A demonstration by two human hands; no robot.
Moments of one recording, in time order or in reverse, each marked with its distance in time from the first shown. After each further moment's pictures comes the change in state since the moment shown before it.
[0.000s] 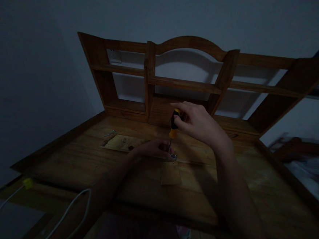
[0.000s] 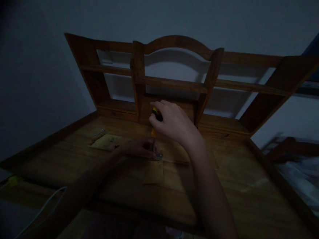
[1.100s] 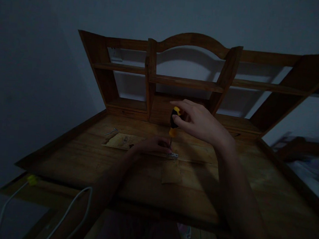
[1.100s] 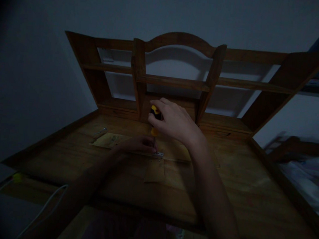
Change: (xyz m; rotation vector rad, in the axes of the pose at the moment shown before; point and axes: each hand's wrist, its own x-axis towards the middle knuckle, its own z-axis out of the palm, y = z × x) left_hand -0.002 0.007 -0.009 0.052 0.014 -0.005; right_hand -0.001 0.003 0.000 0.020 -0.033 0.001
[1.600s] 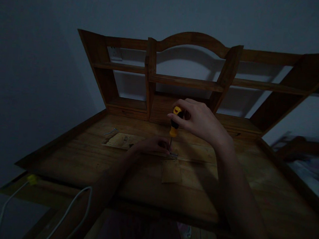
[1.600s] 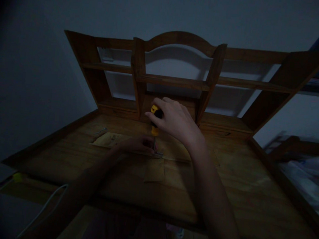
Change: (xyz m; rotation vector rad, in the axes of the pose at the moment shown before) left_hand -0.001 -0.005 -0.001 -0.030 -0.026 0.025; right_hand 0.002 0.000 -0.001 -0.029 0.045 0.001
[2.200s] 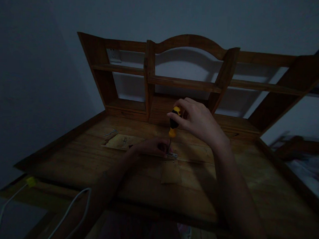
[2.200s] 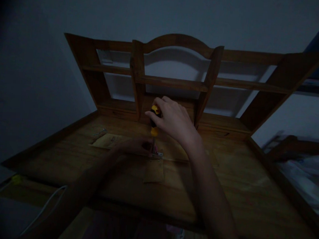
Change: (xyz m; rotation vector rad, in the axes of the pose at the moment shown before) left_hand 0.001 -0.003 -0.002 0.052 -0.083 -0.003; right_hand 0.000 0.000 0.003 -0.042 0.028 0.049
